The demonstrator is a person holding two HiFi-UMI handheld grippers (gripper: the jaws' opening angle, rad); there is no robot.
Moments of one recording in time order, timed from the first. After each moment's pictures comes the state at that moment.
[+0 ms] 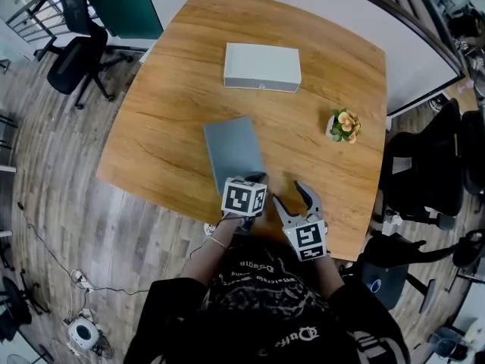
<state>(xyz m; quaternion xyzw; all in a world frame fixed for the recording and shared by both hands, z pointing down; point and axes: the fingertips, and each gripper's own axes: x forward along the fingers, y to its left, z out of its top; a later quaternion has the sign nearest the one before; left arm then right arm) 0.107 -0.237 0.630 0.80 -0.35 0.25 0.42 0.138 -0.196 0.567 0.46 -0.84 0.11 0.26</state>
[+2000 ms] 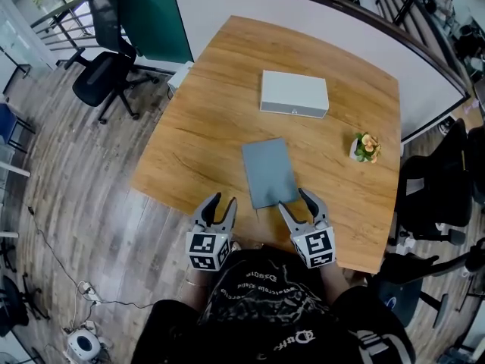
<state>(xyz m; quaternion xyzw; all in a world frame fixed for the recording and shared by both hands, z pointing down) -0.114 -0.203 0.518 0.82 -0.53 0.10 0.20 0.043 -0.205 0.517 0.45 -0.87 0.07 0.20</state>
